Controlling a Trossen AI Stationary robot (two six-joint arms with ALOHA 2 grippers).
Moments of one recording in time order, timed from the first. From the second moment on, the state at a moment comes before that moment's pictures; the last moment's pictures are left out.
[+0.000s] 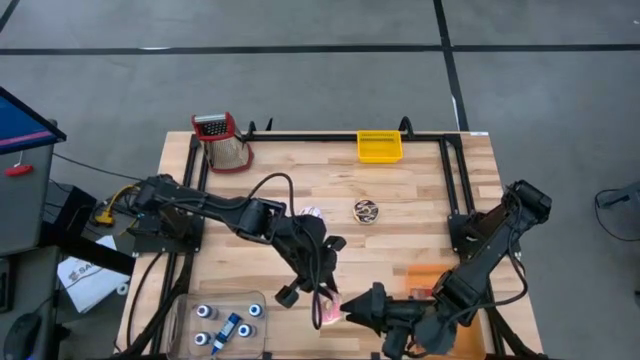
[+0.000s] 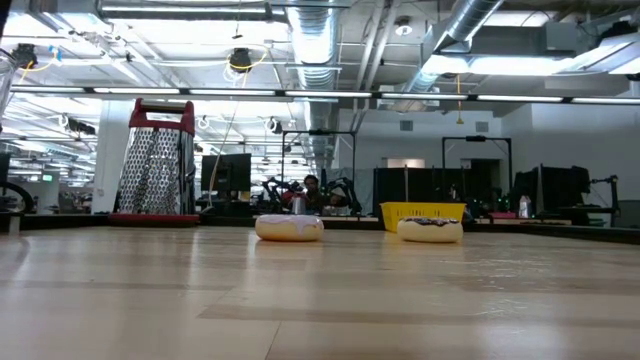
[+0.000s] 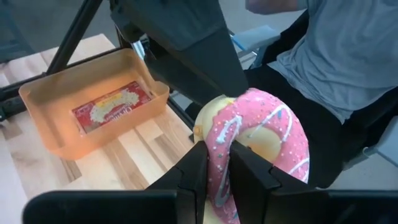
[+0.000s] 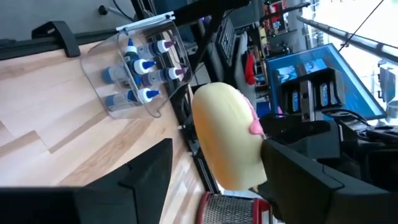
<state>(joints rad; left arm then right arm) -0.31 1.79 1.80 -0.60 0.37 0.15 0.83 1.66 1.41 -0.17 0.80 -0.94</state>
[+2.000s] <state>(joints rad) -0.29 1.80 1.80 -0.59 0.42 0.13 0.81 1.69 1.41 -0.08 0.79 -1.07</state>
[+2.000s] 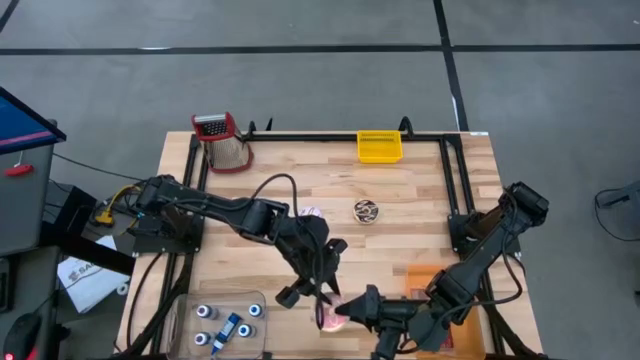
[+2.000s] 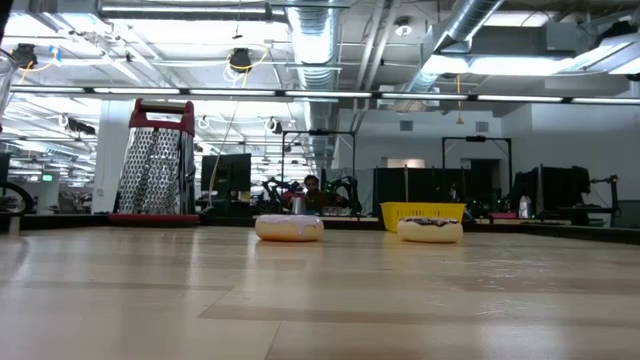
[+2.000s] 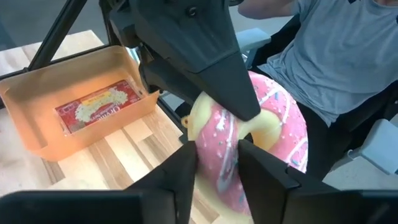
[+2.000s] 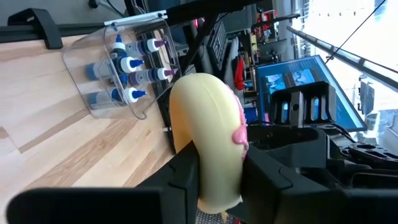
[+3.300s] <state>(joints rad) -0.69 1.71 1.80 -1.01 -0.88 -0.09 0.63 1.42 1.27 -1.09 1.03 0.18</state>
